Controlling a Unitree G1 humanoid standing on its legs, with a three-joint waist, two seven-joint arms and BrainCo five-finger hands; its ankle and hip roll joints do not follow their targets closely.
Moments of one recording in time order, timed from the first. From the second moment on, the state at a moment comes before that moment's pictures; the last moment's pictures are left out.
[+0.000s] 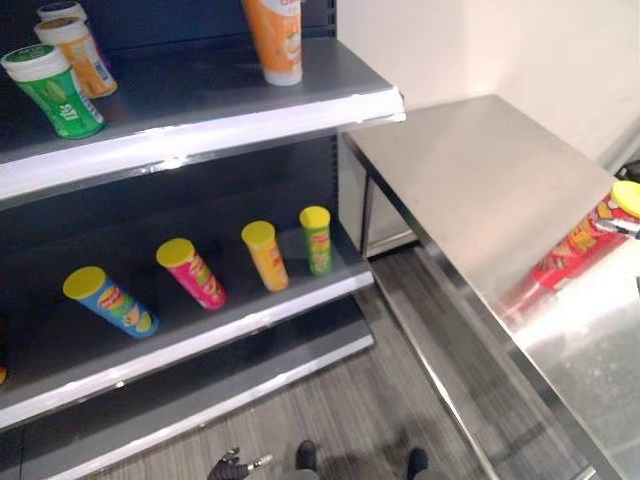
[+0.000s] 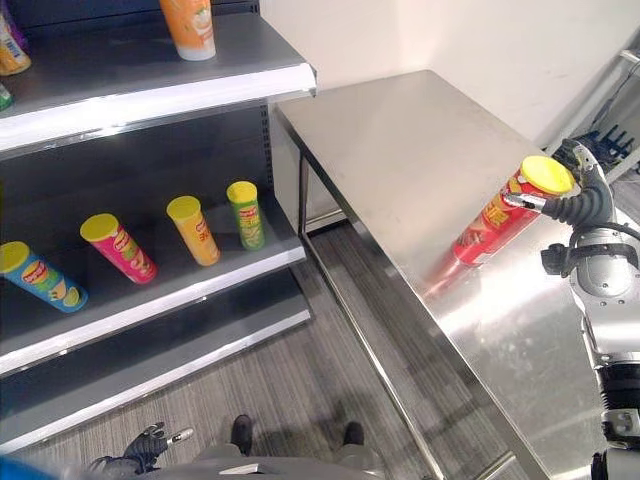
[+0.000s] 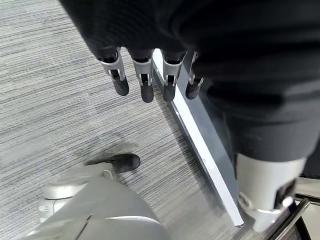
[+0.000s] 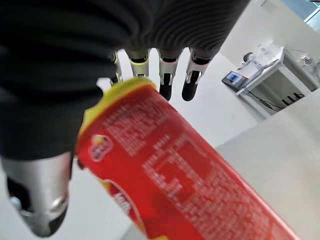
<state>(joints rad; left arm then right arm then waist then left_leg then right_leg) 0.17 0.31 -0.07 0.95 -0.15 -0.01 0.04 -0.23 -0.97 -0.11 0.31 0.22 -0.07 -0.15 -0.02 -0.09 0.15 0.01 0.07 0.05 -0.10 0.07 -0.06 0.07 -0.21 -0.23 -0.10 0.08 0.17</state>
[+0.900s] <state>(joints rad) 0.15 0.32 -0.07 0.96 -0.15 -0.01 0.06 -0.24 -1.09 -0.04 0.38 0.25 -0.05 -0.05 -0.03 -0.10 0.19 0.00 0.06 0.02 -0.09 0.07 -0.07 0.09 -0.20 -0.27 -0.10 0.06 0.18</state>
